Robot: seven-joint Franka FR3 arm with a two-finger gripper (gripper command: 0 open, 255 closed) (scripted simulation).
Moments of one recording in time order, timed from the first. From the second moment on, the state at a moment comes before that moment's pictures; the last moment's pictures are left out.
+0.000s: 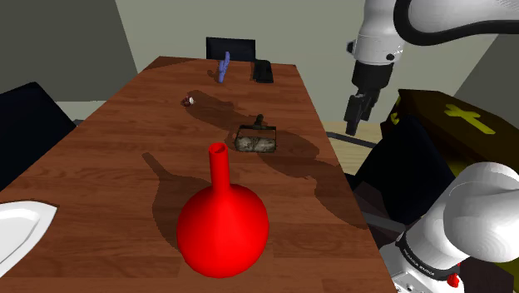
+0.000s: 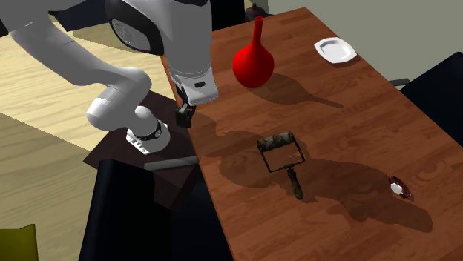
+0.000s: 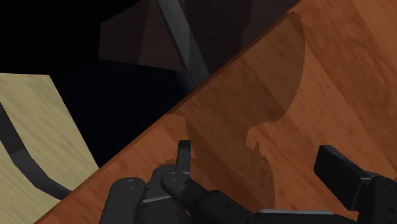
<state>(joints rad) 0.02 -0.75 0.07 -2.44 0.02 1.56 -0.04</state>
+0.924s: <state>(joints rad) 0.04 -0.25 0.02 -2.19 -0.02 1.80 -0.23</state>
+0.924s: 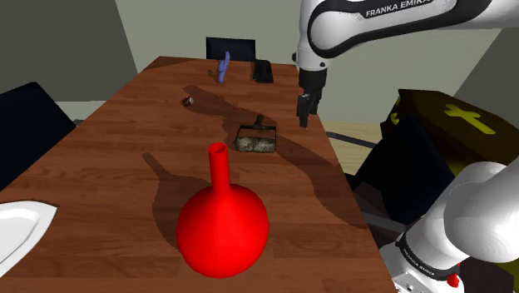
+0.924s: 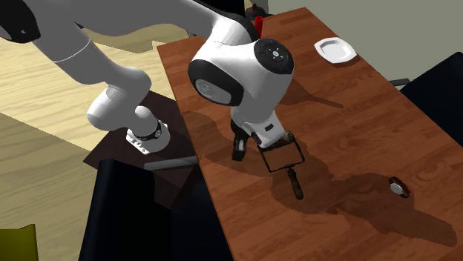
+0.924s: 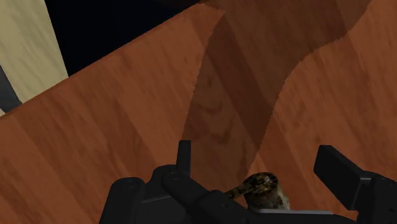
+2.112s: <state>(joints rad) 0.06 0.34 0.04 -1.69 -0.04 1.88 -0.43</state>
